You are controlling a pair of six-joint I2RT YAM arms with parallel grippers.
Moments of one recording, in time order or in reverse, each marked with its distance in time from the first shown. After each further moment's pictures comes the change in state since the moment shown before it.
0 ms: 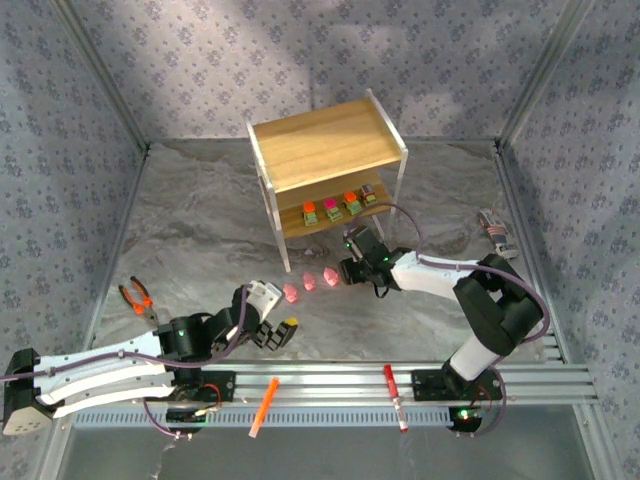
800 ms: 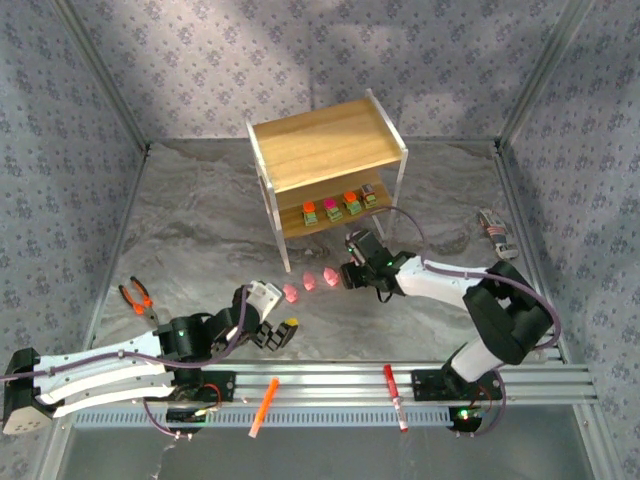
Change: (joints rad) left arm -0.005 0.000 0.002 0.000 0.000 0.000; right arm 0.019 -0.059 -0.032 -0.026 0.004 0.018
